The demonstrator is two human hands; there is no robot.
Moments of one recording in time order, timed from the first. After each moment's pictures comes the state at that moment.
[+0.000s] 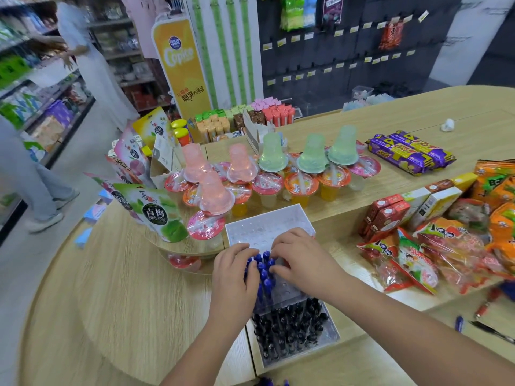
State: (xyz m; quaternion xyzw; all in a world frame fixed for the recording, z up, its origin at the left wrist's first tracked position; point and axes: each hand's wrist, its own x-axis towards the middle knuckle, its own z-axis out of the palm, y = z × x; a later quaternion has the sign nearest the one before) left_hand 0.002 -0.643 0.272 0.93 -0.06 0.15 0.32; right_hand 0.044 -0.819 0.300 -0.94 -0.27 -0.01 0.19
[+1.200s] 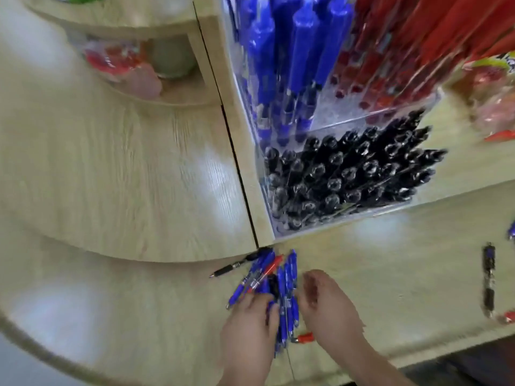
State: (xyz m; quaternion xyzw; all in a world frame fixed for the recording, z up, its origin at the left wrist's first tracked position) left_hand -0.223 -0.639 -0.020 0.94 0.10 -0.20 0.27; right_hand -0.191 -0.793 -0.020 -0.90 0.15 0.26 0.30
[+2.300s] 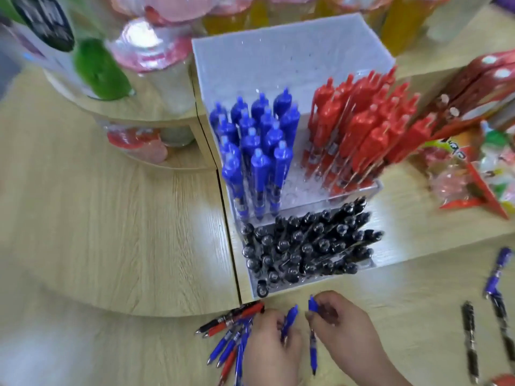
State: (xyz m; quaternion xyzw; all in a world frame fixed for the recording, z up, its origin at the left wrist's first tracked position) left_hand -0.157 -0.705 0.031 0.87 0.23 -0.17 0.39; right_hand -0.127 -0.841 0.043 -0.87 0.17 0.24 0.40
